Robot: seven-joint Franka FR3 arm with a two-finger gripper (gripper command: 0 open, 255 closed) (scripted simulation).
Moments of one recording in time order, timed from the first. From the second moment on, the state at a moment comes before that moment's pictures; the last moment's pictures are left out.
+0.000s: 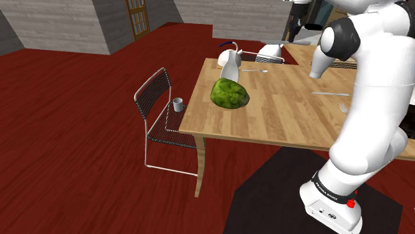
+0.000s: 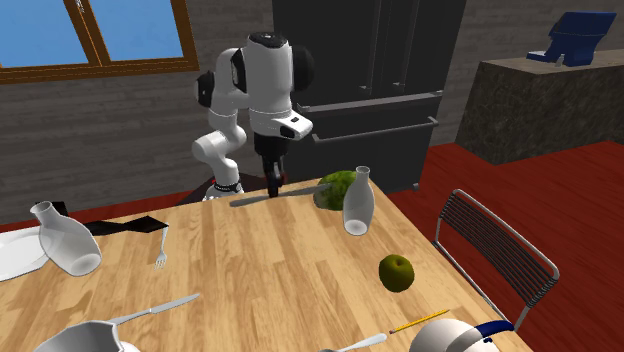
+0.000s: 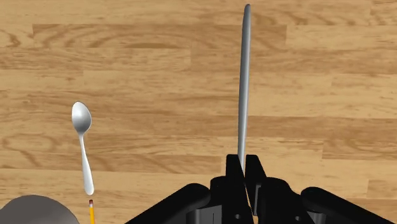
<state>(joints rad) -0.27 0.39 -0.53 -1.06 0.14 1.39 -1.48</state>
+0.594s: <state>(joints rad) -0.29 0.16 -0.60 -1.36 0.04 1.49 -1.61</state>
